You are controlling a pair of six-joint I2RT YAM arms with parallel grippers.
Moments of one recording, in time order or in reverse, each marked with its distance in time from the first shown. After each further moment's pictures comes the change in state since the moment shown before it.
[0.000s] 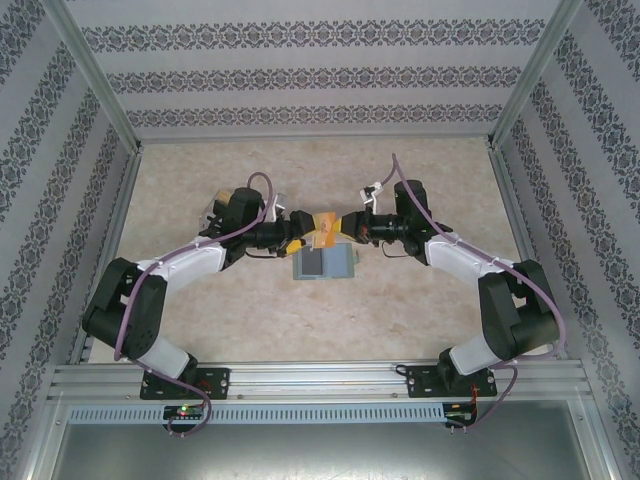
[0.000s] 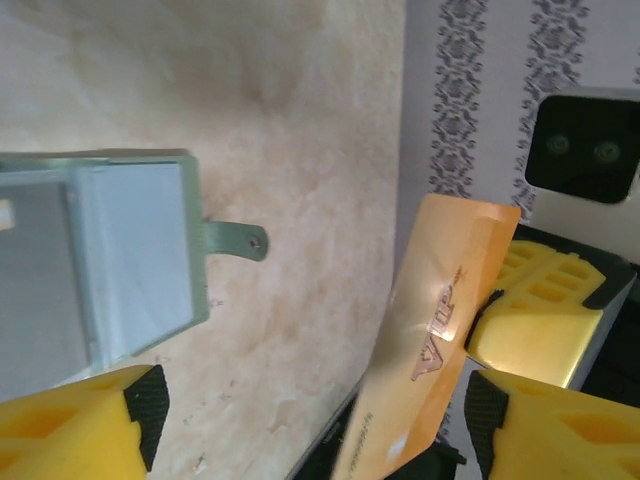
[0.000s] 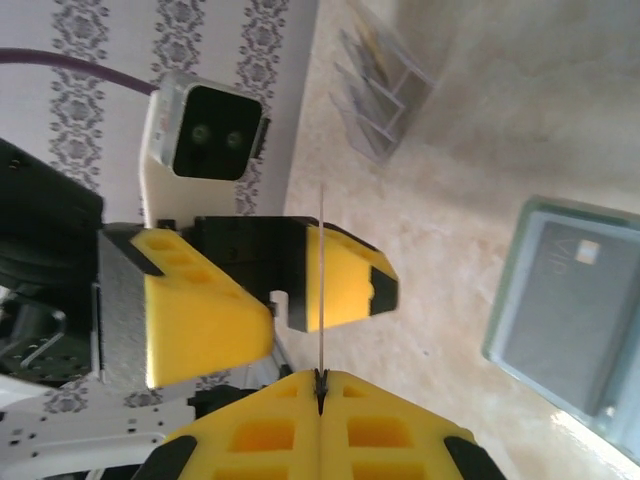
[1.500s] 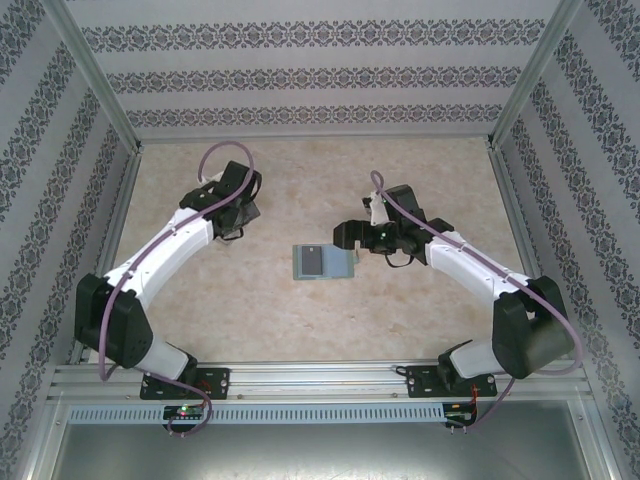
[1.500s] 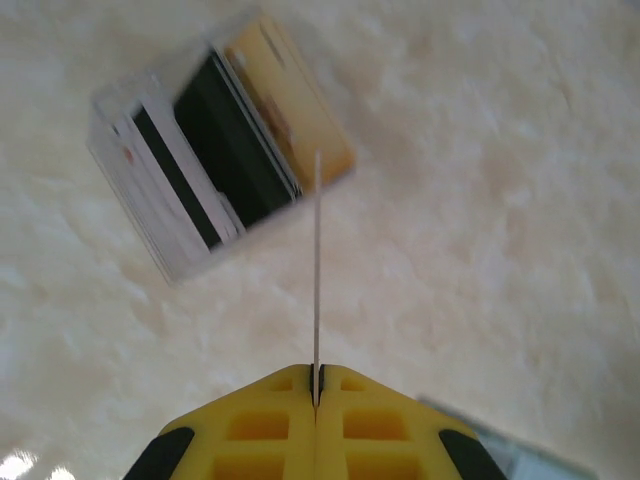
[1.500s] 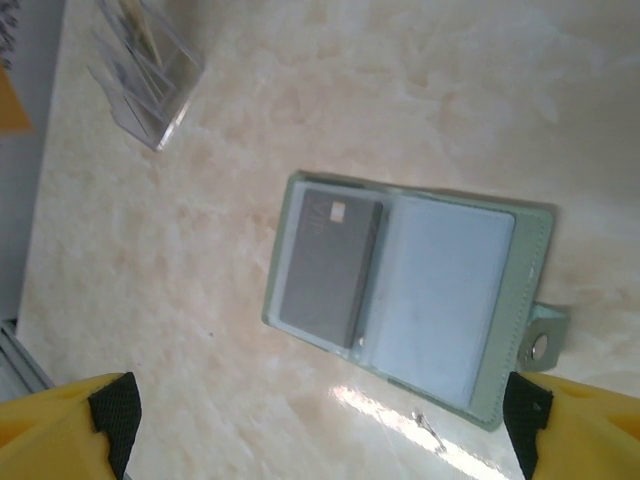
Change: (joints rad) left arm 0.014 -0.037 0.438 -0.940 -1.087 0.121; right arm 0.105 -0.095 0.099 -0.557 0.501 -0.379
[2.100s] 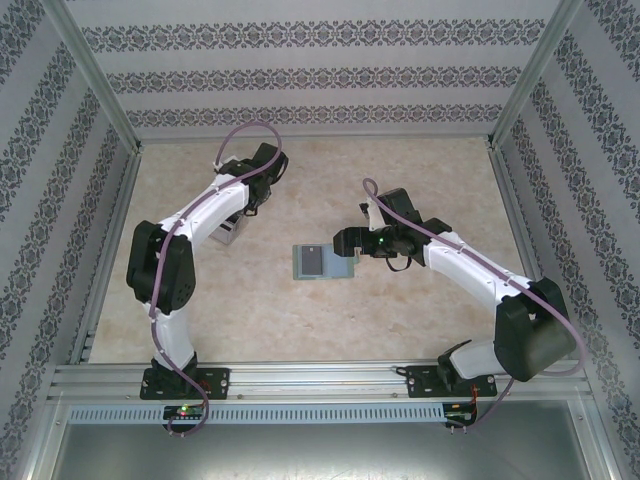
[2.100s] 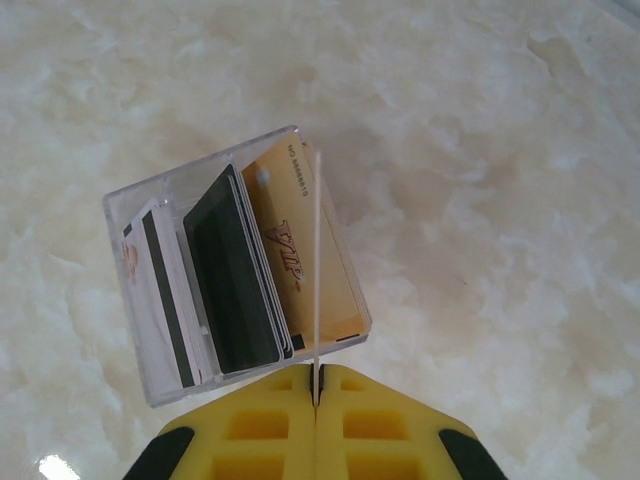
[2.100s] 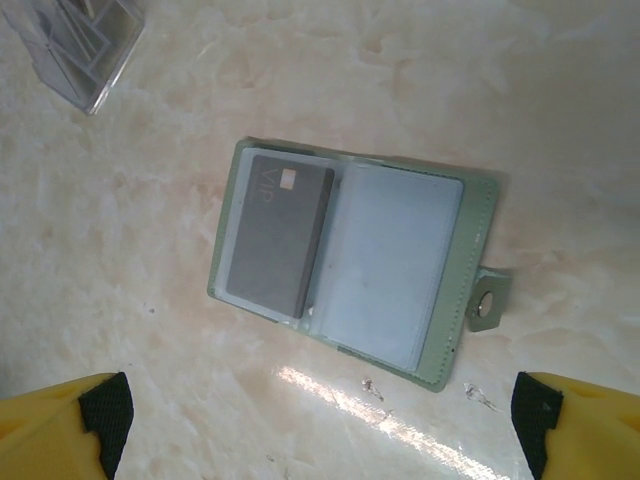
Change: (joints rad) left arm 0.000 0.385 0.317 -0.117 -0.238 -0.169; right arm 0.034 -0.011 0.019 -0.097 0.109 -0.055
